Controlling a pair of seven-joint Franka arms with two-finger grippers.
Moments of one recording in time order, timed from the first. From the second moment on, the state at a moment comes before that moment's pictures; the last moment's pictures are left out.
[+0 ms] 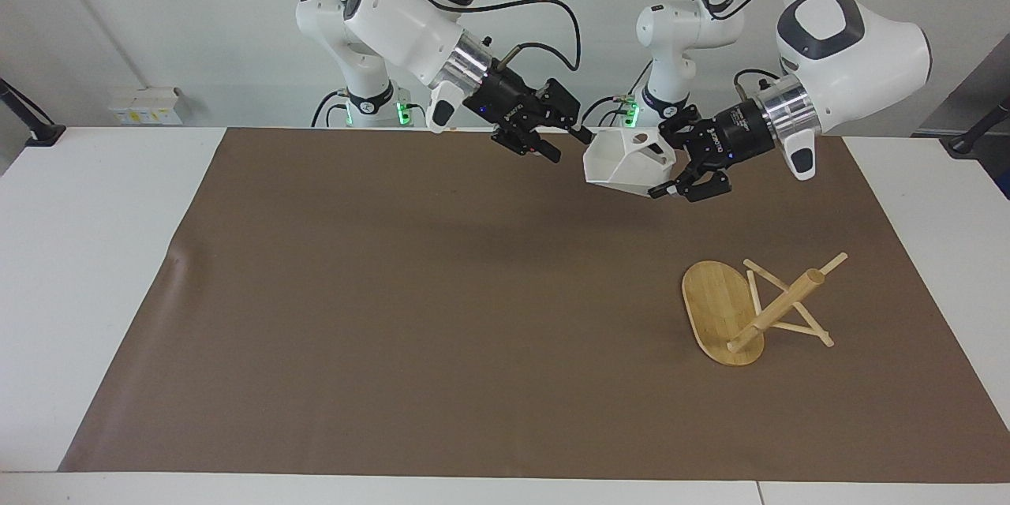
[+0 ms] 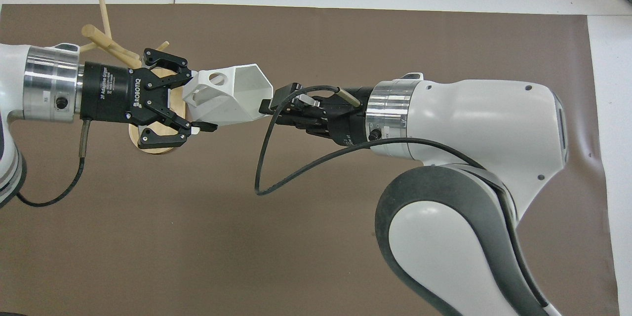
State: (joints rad) left arm 0.02 0.01 -0.15 -1.81 -0.97 1.84 -1.54; right arm -0.05 0.08 0.58 -1.76 0.91 2.34 0.36
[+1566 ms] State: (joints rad) left arm 0.09 -0.07 -0.15 -2.05 -0.71 2.16 -1.64; right arm -0.06 0.08 0.54 -1.78 0.45 2.32 0.27
